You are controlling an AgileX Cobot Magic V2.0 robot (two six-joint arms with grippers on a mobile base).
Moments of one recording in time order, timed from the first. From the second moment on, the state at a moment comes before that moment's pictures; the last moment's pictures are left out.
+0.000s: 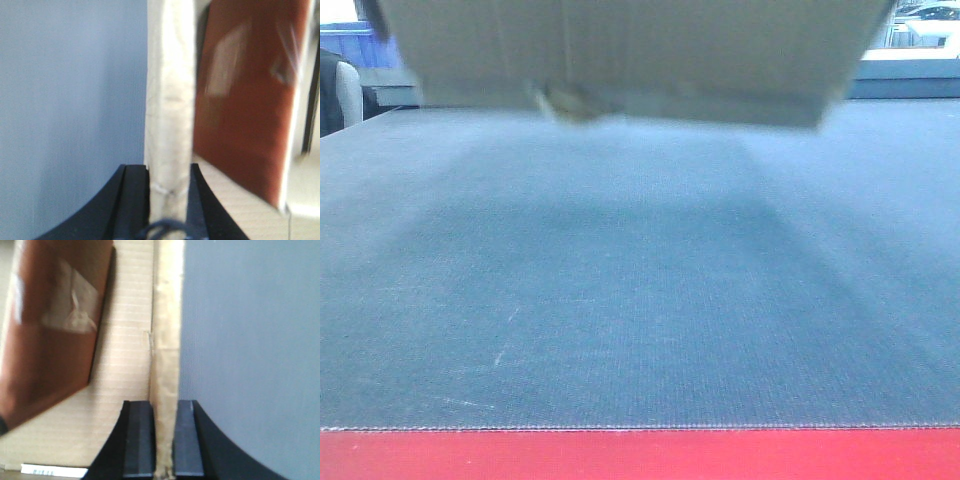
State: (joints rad) left arm -0.45 1.59 -1.88 0.47 1.01 -0.56; right arm 0.29 1.44 -1.58 -0.26 0.86 0.39
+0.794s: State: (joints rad) left arm -0.45 1.59 -1.89 0.50 0.92 -0.55; right arm 0.29 1.41 -1.58 -0.32 0.73 0.45
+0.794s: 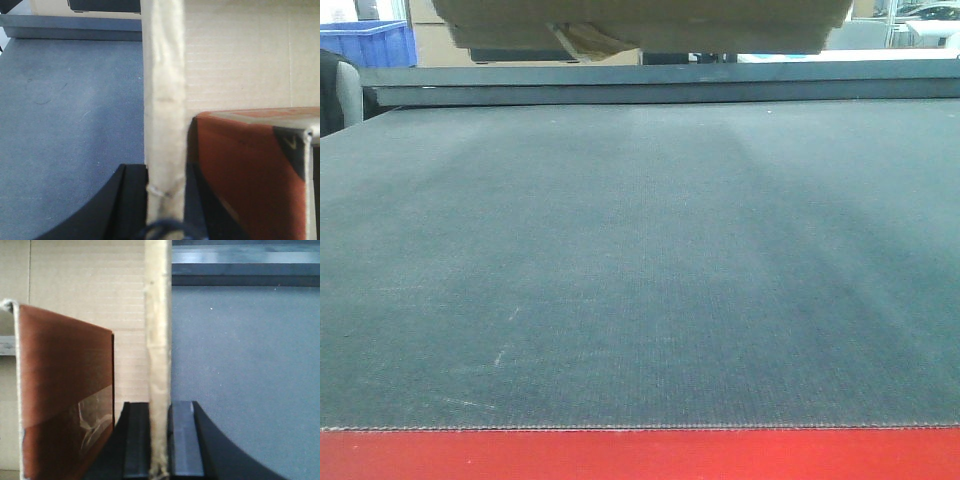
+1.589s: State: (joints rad) left arm -0.45 1.59 -1.89 0.51 0.91 -0.55; right arm 0.28 1.41 -1.58 -0.33 0.66 0.45
